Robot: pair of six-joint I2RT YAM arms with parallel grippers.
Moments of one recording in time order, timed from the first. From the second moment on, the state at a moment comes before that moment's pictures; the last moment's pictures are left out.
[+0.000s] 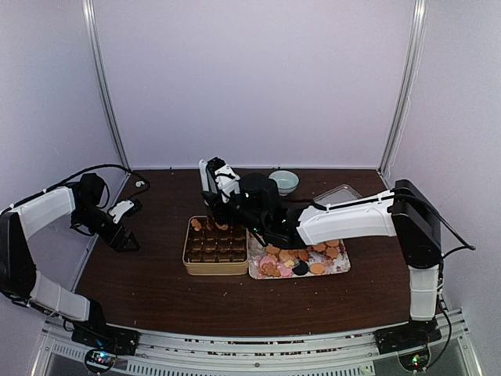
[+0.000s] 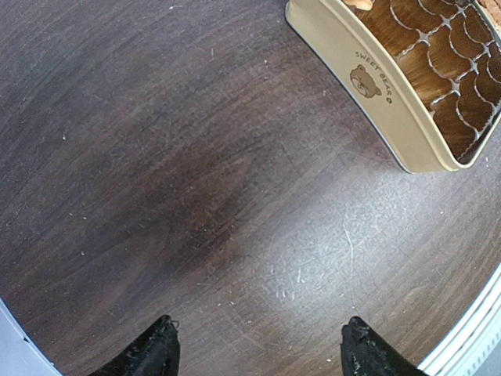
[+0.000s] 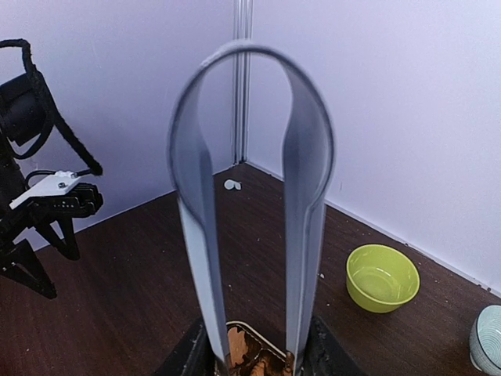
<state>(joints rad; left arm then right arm) 0.07 1.33 0.91 -0.89 0.39 0.64 1.05 2.03 1.45 0.48 0.28 -0.01</state>
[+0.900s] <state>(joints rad) 0.07 1.33 0.91 -0.90 0.39 0.65 1.04 2.10 1.52 0.46 0.35 -0.06</state>
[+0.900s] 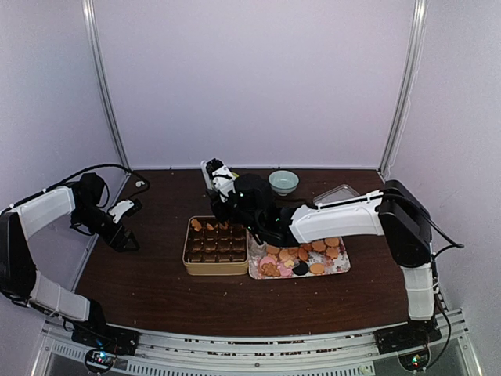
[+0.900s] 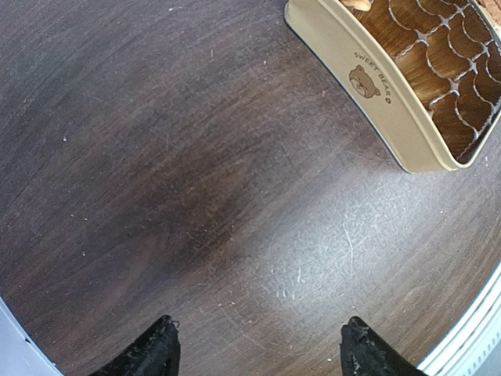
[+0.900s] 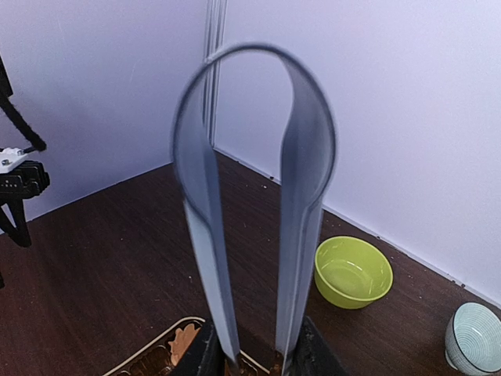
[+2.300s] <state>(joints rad) 0.07 1.33 0.91 -0.92 0.40 0.65 1.03 2.04 1.43 0.53 0.31 -0.08</state>
